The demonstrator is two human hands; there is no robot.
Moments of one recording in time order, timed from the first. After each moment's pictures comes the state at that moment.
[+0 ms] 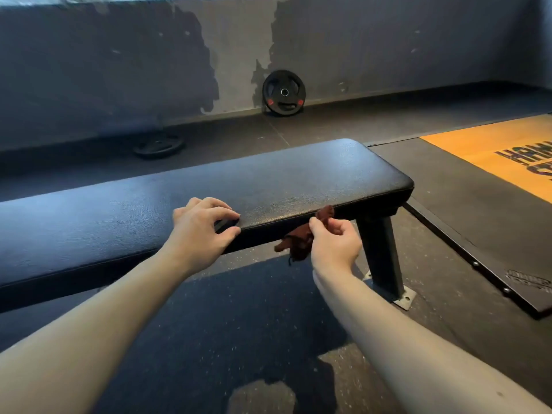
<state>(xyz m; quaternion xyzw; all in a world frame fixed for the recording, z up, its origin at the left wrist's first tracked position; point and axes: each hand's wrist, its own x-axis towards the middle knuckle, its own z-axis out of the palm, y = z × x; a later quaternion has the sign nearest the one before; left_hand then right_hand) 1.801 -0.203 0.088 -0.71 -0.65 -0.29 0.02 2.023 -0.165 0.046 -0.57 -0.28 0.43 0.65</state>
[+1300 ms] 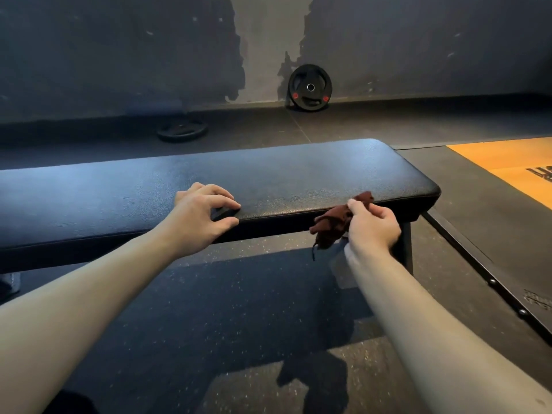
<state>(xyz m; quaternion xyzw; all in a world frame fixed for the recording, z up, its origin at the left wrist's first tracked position) 1.759 -0.220 0.086 -0.72 -0.63 -0.29 0.01 2.039 -0.159 0.082 -0.53 -0.21 0.46 0.68</state>
